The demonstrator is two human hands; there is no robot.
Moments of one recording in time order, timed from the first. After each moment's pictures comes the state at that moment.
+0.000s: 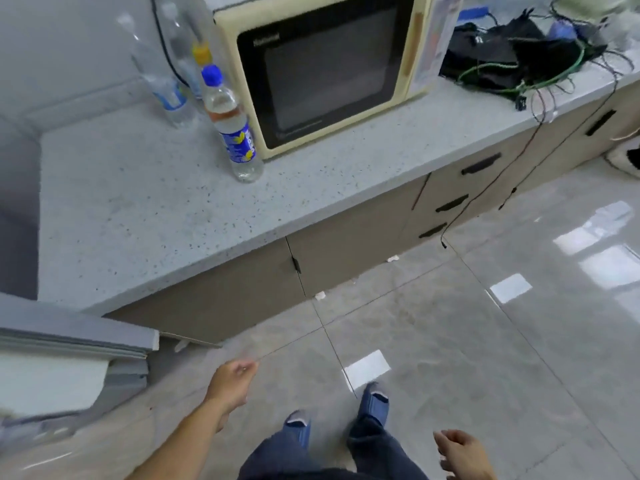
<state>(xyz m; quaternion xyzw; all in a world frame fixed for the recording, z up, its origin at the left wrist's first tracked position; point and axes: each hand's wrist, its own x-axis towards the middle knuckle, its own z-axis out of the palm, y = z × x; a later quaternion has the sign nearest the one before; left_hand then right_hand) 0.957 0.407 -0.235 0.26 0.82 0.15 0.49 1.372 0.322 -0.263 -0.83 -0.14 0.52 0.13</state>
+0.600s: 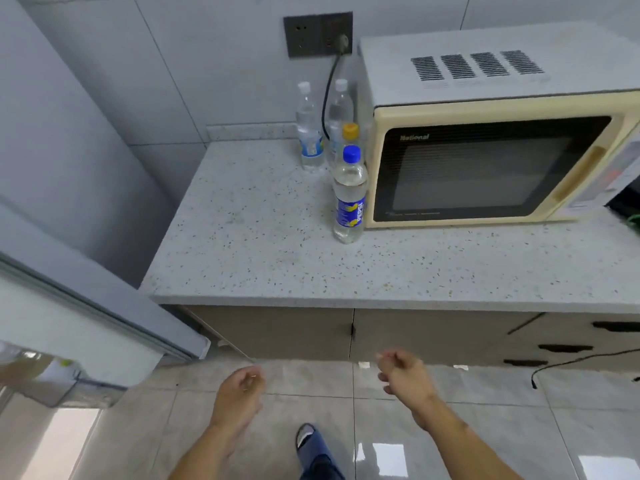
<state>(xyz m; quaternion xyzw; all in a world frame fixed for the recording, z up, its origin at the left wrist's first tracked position) 0.974 0.453 -0.157 0.09 0.84 0.39 0.37 1.209 0.626 -0.164 -0.58 -0.50 0.63 0.13</state>
